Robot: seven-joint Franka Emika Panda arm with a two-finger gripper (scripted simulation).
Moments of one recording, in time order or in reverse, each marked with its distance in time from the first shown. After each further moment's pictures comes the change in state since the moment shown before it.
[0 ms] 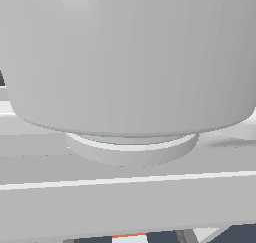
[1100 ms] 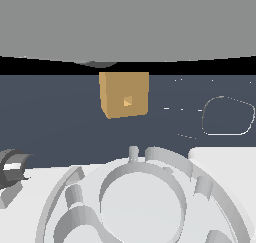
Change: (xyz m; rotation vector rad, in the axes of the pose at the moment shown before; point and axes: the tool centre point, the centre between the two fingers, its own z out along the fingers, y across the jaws) arm -0.026 0.002 0.030 0.001 -0.002 -0.010
